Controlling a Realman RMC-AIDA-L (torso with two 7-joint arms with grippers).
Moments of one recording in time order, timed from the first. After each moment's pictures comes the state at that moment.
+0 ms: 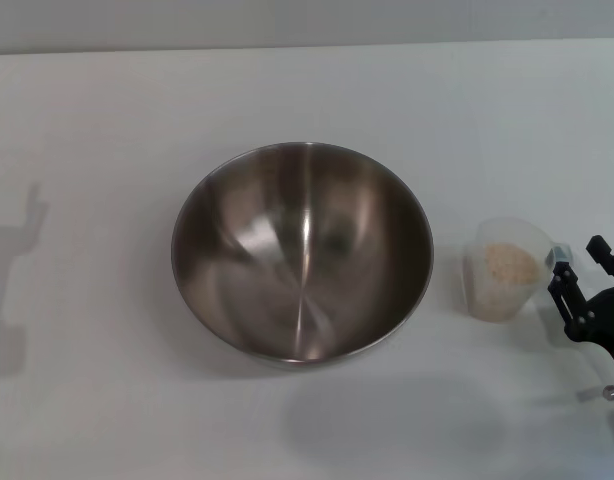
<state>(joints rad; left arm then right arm) -0.22 -2.08 -1.04 -0.30 2.40 1.27 0.14 0.15 2.09 0.06 0.21 -1.80 -1.40 0.07</state>
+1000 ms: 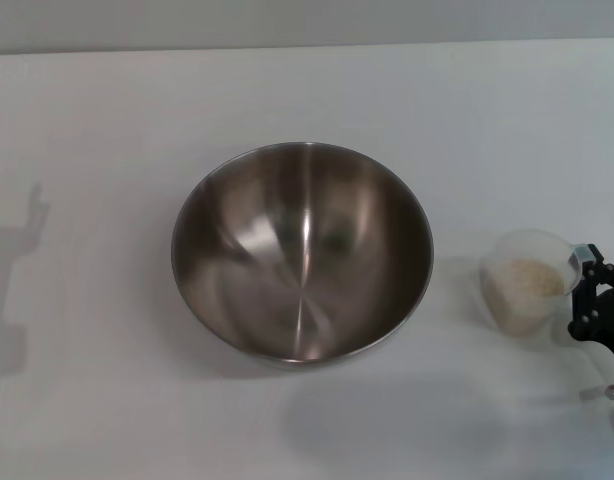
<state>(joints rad) -0.22 -2.08 -1.04 -0.30 2.39 1.25 0.14 0.15 2.09 0.07 0.21 -1.80 -1.40 0.07</state>
